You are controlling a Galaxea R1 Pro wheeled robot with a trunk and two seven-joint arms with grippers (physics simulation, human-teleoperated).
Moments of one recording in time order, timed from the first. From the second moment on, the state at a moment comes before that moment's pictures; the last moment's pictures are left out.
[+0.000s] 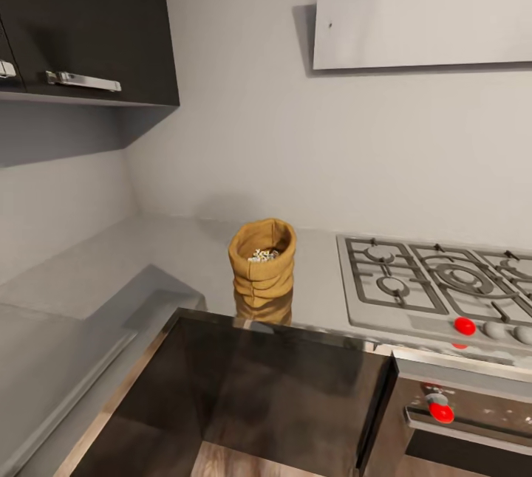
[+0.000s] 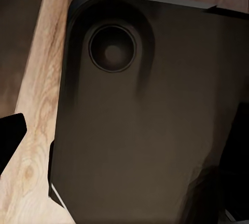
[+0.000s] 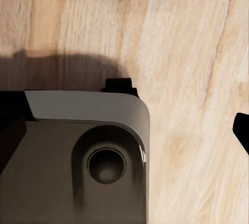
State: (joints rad) left arm 0.00 0.01 0.01 -0.02 0.19 -0.05 -0.06; right arm -0.17 -0.05 -0.16 0.03 0.15 -0.10 0.01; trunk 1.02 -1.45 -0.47
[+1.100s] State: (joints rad) left arm 0.00 0.01 0.01 -0.02 0.19 -0.05 -0.05; right arm -0.17 -0.05 -0.16 0.03 0.15 -0.10 0.01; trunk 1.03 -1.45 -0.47
